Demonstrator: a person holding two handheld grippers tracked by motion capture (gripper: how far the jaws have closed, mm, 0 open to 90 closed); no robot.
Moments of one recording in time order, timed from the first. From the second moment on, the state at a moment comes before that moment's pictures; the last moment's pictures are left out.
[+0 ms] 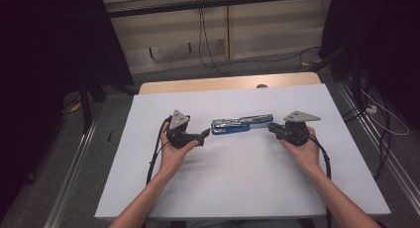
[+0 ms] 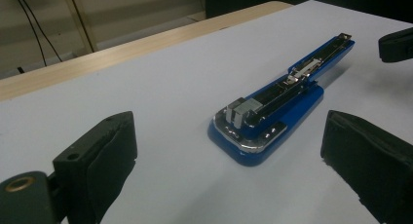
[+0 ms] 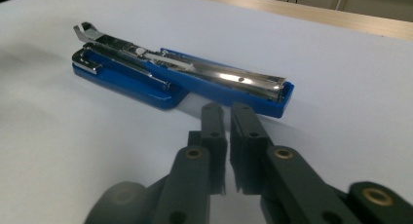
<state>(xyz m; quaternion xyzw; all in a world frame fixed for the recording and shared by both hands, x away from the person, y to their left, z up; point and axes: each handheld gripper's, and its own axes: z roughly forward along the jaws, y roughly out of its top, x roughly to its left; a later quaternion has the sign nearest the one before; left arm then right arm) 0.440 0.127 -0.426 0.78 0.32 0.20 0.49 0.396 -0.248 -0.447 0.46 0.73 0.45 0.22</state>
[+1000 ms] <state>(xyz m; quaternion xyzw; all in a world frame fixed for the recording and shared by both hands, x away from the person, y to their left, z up) 0.455 0.086 -0.433 0.82 0.28 0.17 0.47 0.400 -0.251 -0.453 0.46 0.74 0.43 0.23</state>
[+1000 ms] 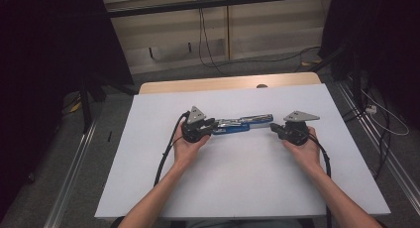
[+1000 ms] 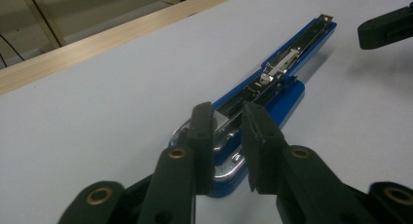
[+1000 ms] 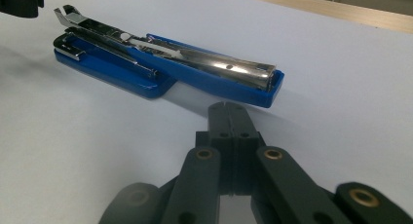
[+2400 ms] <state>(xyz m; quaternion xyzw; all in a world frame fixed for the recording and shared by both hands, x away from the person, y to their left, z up) 0.462 0.083 -0.452 0.84 0.30 0.14 0.44 0.418 -0.253 -0.457 0.49 0.76 0.38 0.20</state>
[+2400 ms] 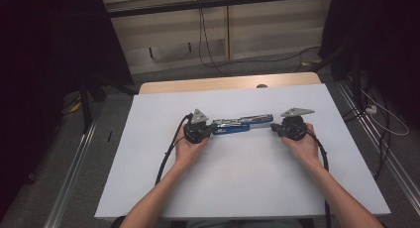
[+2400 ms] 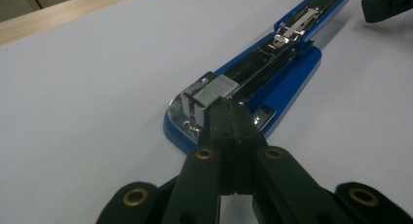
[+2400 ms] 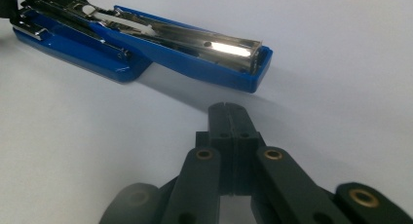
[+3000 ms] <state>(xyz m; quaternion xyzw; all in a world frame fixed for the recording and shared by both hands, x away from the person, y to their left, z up) 0.458 0.078 -0.451 0.84 0.28 0.17 0.43 0.430 -0.243 -0.455 0.48 0.78 0.34 0.20</state>
